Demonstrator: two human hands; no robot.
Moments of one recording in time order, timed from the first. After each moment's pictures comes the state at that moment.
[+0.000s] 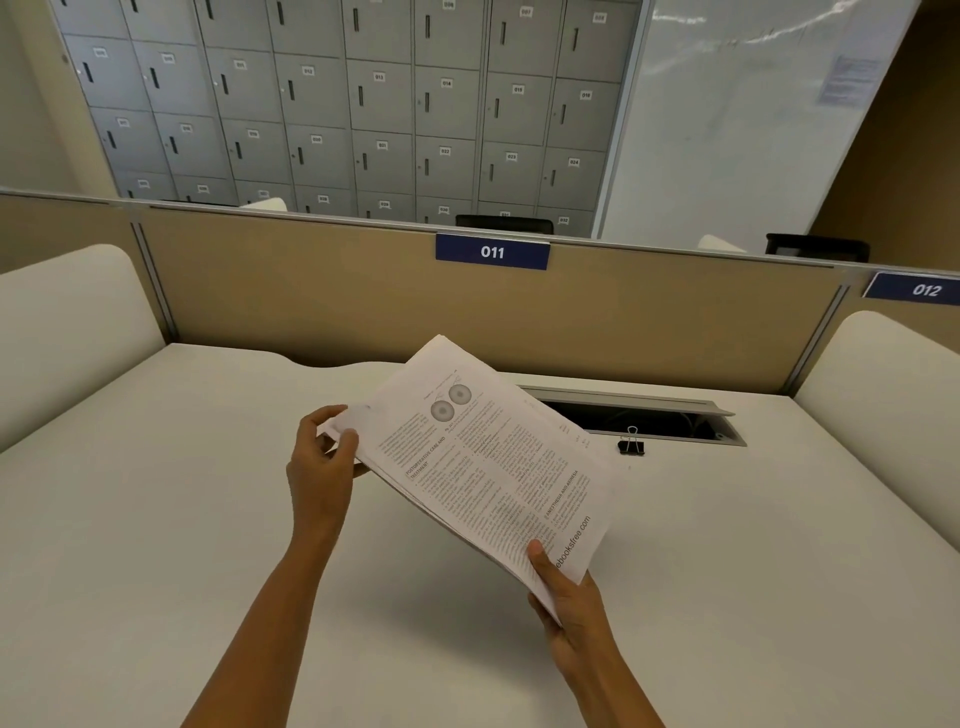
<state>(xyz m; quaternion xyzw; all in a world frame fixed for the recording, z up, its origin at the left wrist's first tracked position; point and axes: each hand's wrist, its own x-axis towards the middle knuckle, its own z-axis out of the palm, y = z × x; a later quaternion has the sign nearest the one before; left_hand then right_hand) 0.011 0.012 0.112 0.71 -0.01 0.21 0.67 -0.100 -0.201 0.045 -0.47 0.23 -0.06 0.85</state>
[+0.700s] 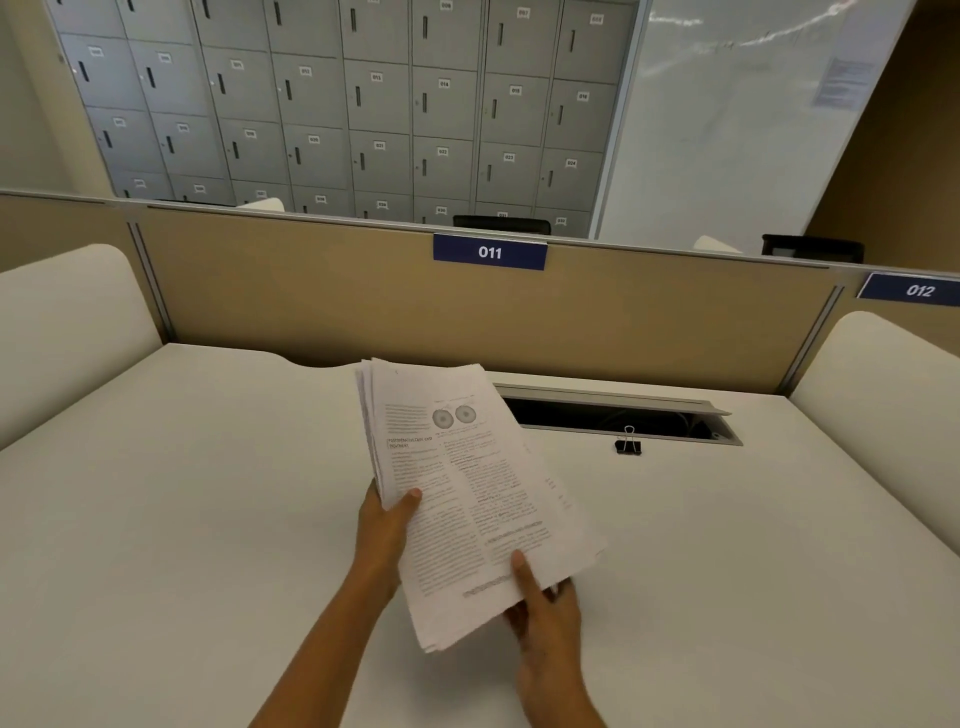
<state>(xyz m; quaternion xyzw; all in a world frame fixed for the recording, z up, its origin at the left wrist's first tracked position) -0.018 -0.031 0.072 0.59 0.08 -0.05 0.80 -0.111 -0.167 0.035 -0.44 0.23 -0.15 0.86</state>
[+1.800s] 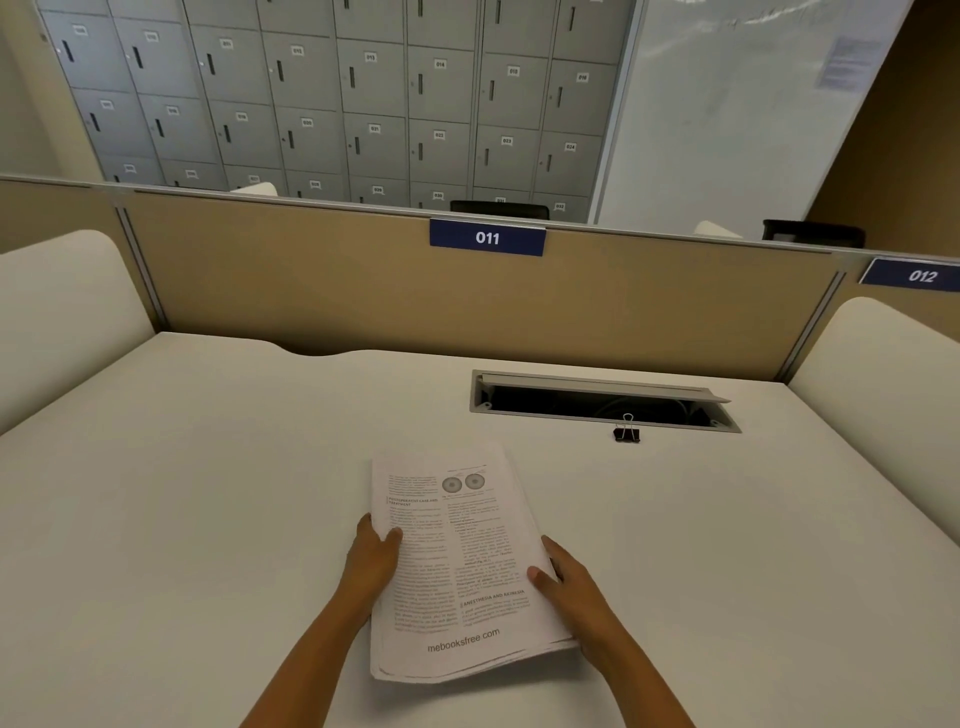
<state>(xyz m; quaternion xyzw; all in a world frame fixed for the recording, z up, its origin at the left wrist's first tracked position) -0.019 -0.015 0.024 0.78 0.10 -0.12 0.61 -0.087 -0.242 -0.008 -0.79 0.16 0.08 0.58</state>
